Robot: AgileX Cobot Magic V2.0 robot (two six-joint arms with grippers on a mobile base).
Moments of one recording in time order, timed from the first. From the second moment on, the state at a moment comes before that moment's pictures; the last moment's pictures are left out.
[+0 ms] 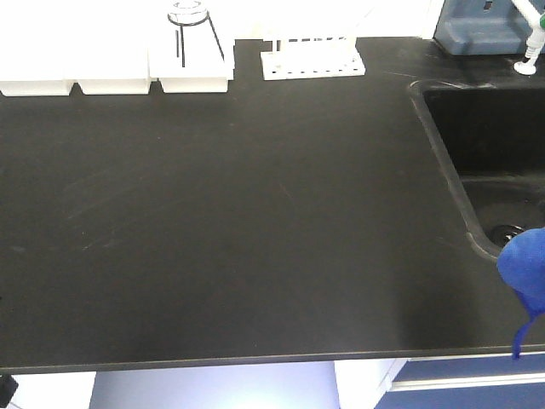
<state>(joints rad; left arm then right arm) -0.14 -0.02 0.03 -0.12 0.24 0.02 0.01 0.39 -0.68 0.11 0.83 -0.14</state>
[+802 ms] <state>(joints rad) -0.14 -0.02 0.03 -0.12 0.24 0.02 0.01 0.39 -0.68 0.11 0.83 -0.14</state>
